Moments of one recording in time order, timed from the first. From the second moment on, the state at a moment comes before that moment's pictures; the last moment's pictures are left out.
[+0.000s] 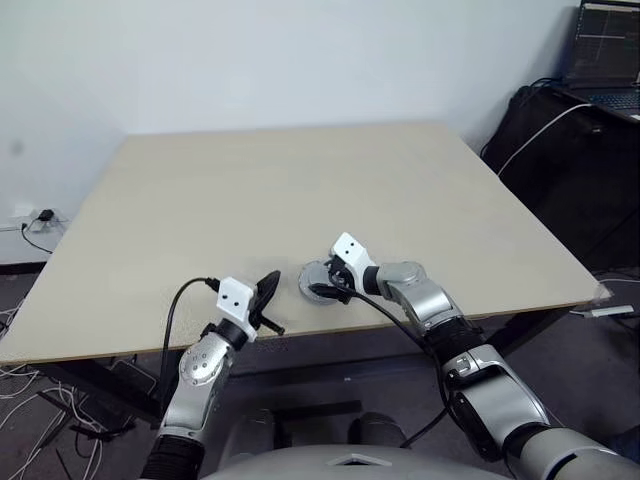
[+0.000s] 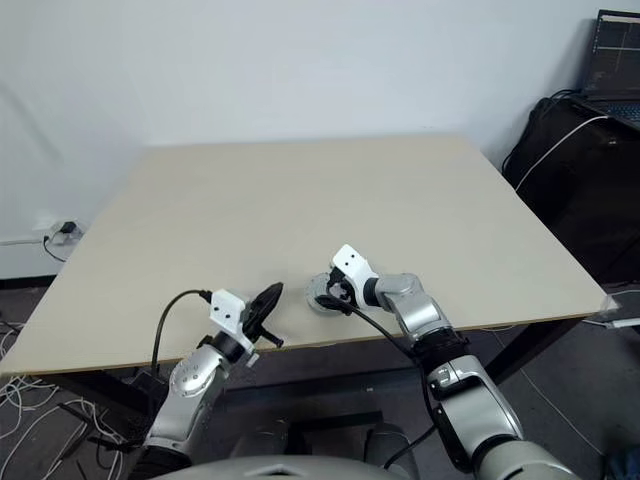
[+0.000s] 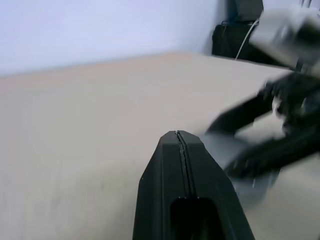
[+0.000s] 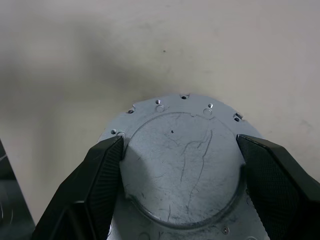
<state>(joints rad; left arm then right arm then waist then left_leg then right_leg) 0.11 0.13 -0.17 -0.10 -0.12 -0.08 -0.39 -0.52 -0.24 0.30 0.48 0.01 0.36 0.79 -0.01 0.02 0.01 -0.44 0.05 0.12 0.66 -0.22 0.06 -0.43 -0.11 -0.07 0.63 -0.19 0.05</state>
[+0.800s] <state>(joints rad) 0.12 0.08 -0.17 -0.36 -0.13 0.28 -0.21 -0.54 -0.25 0.35 0.47 -0.03 0.38 0.77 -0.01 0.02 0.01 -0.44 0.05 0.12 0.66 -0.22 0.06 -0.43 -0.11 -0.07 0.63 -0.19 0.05</state>
